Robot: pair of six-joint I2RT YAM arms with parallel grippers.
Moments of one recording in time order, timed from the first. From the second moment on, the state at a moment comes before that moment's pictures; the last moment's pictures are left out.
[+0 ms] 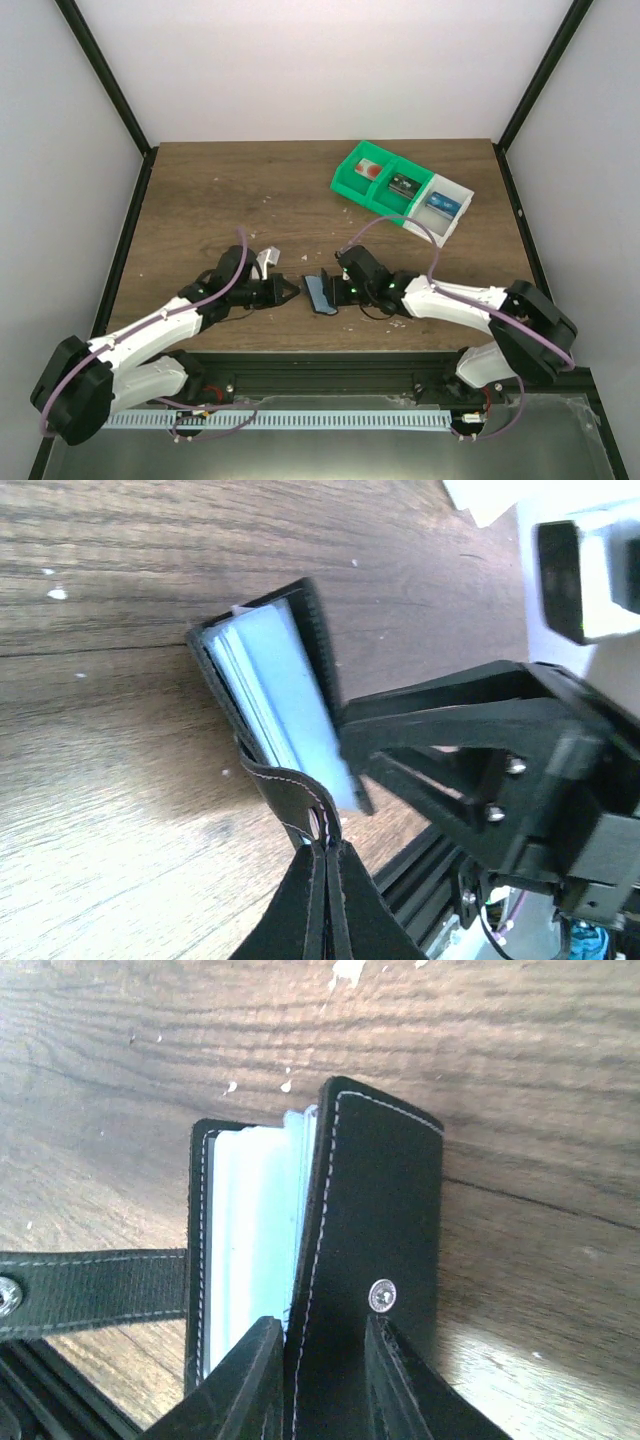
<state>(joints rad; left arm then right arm) -0.65 1.07 0.49 -0.10 0.46 -0.84 0.89 1.43 0.70 -0.12 -0.11 0.74</state>
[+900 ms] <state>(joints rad) -0.58 1.09 0.45 -0.19 0.42 -0.77 0.88 1.25 0.68 -0.34 0.04 0.75</state>
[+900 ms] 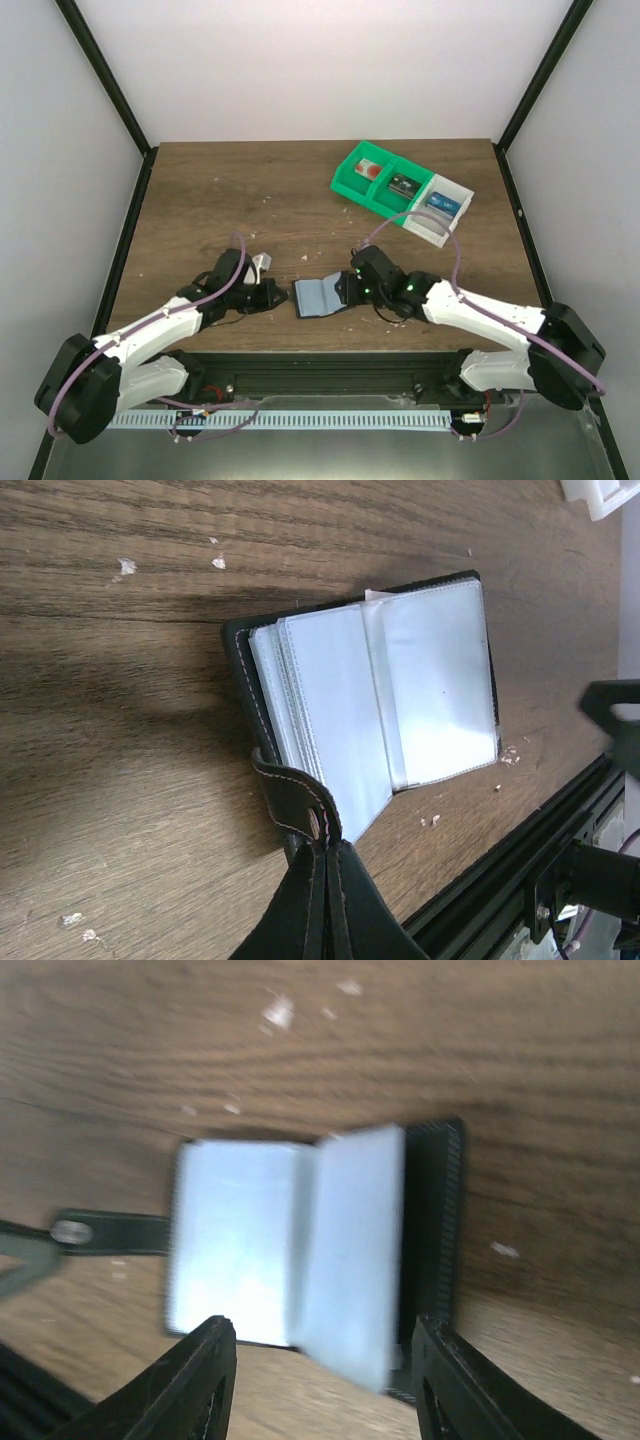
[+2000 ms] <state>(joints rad) -0.55 1.13 0.44 -0.14 0.40 -0.76 0.85 1.45 0.55 -0.01 -0.01 0.80</state>
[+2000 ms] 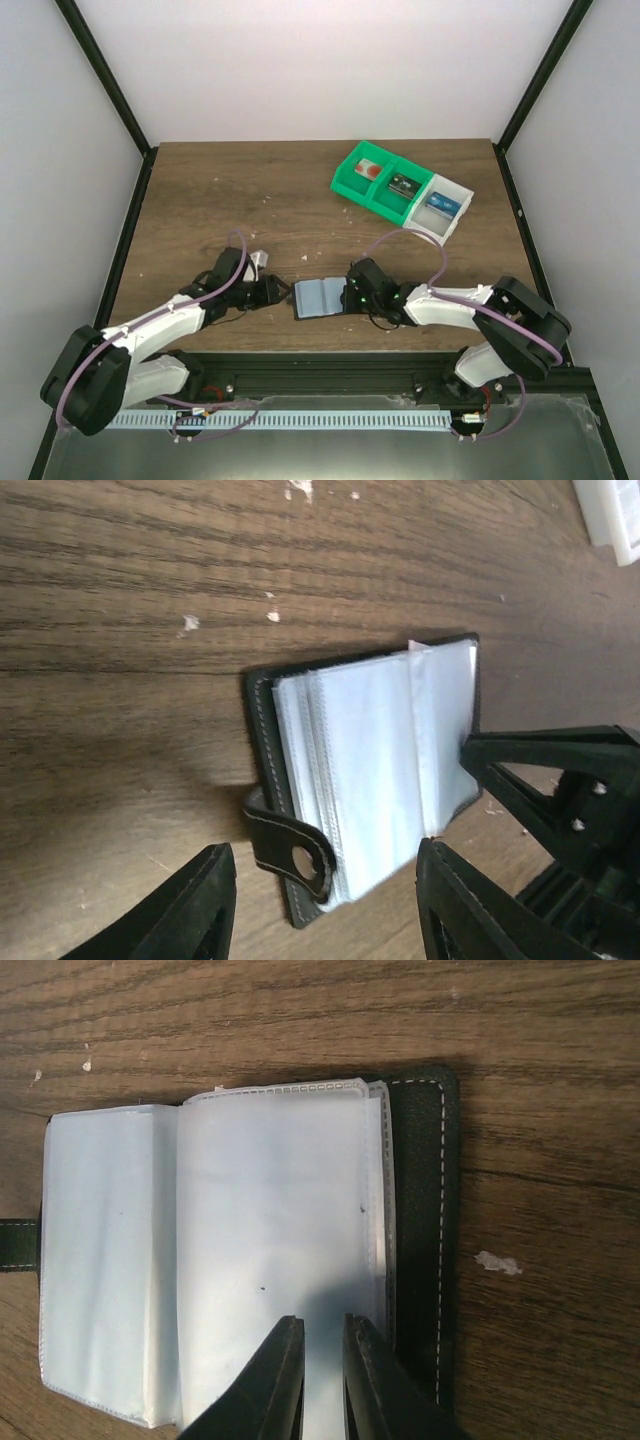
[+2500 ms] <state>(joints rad) -0.54 1.37 0.40 0.12 0.44 -0.79 0.85 1.42 0.50 0.03 -0.02 0.81</state>
